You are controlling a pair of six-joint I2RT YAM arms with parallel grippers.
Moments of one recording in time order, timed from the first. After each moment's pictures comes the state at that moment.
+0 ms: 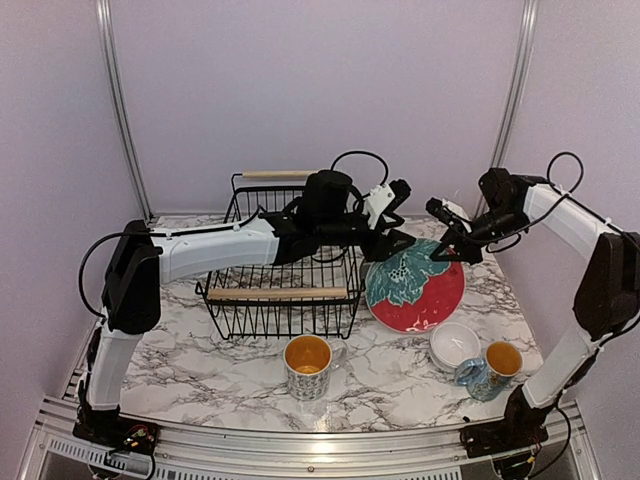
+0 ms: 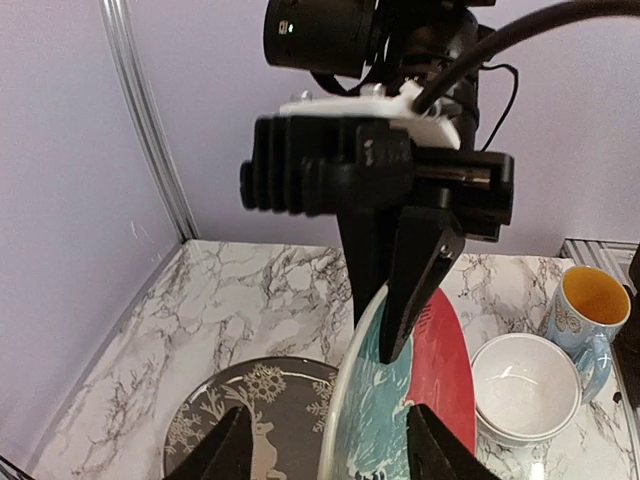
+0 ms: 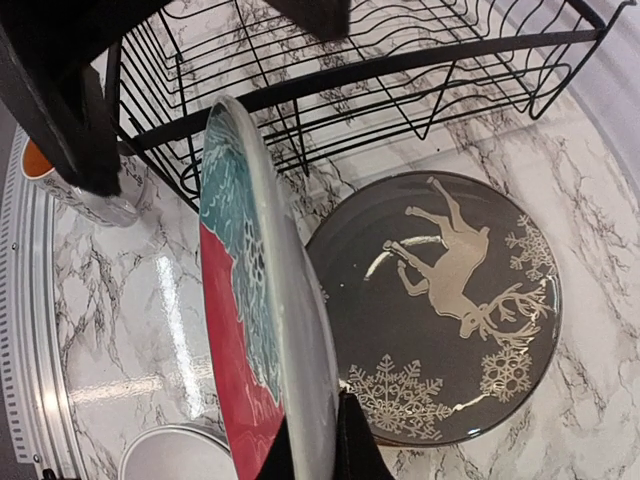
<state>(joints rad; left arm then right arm) -0.96 2.26 1.97 0.06 0.36 0.19 0.09 1.62 1.45 -1.10 -0.77 -1.04</state>
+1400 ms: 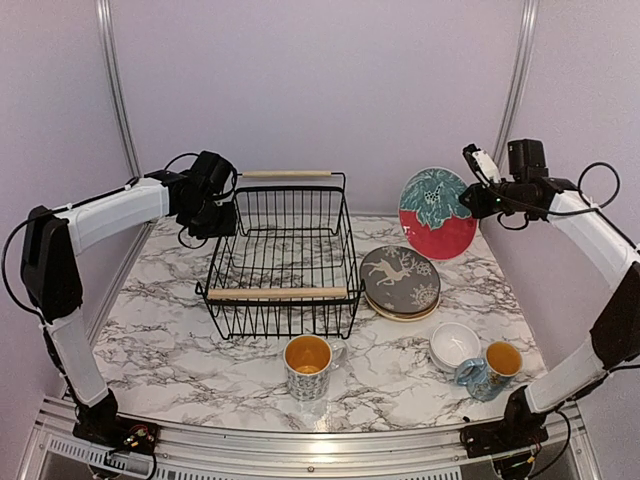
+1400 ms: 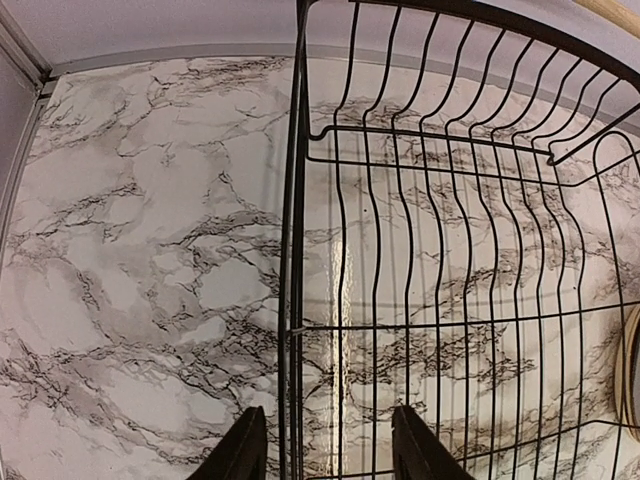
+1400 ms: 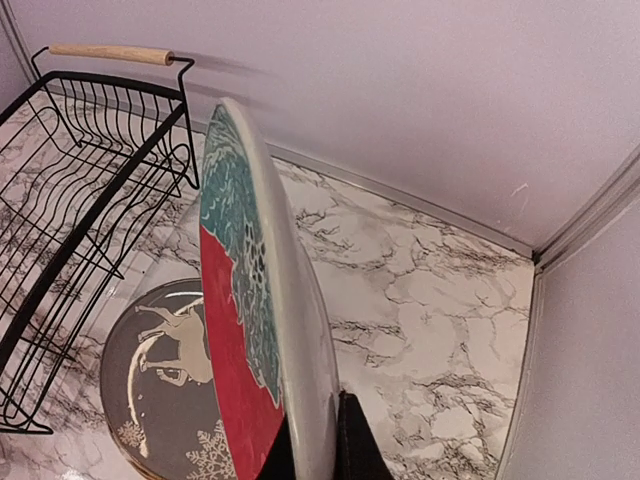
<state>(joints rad) -0.50 1.82 1.60 -0.68 -0.24 -0.49 0.08 1.43 1.39 -0.55 -0.26 -0.24</state>
